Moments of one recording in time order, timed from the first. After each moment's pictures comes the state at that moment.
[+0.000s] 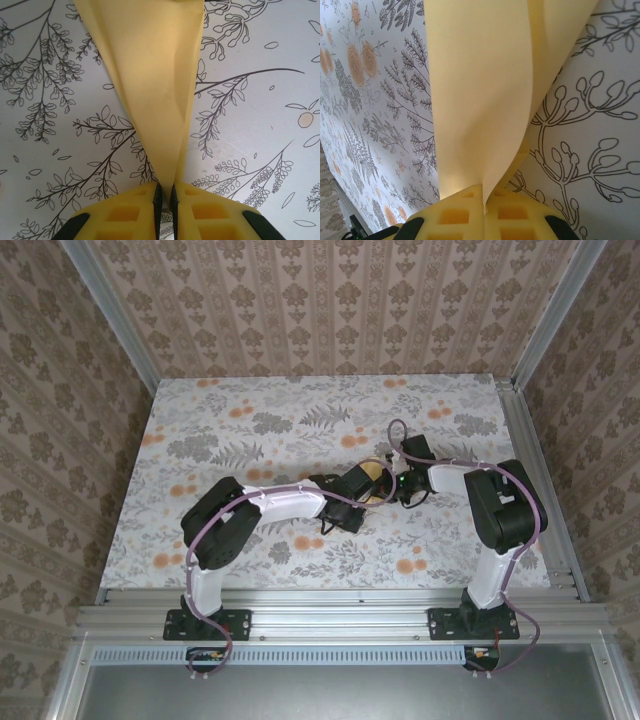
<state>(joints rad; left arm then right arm) -0.99 1.95 1.26 -0.51 0.01 -0.40 0.25 1.85 0.95 -0.20 -0.60 0.55</state>
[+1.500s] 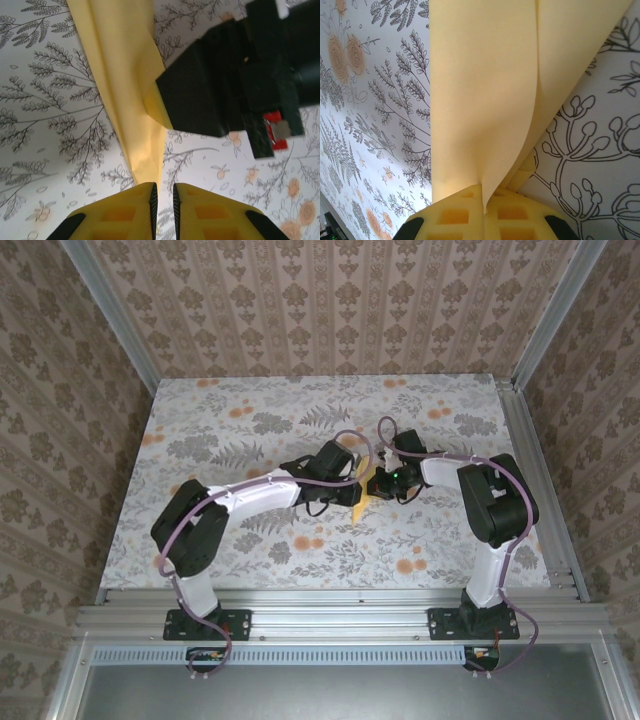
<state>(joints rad) -0.87 1.80 1.20 -0.31 0.17 -0.50 0.28 1.91 1.05 -0.30 -0.55 0.46</state>
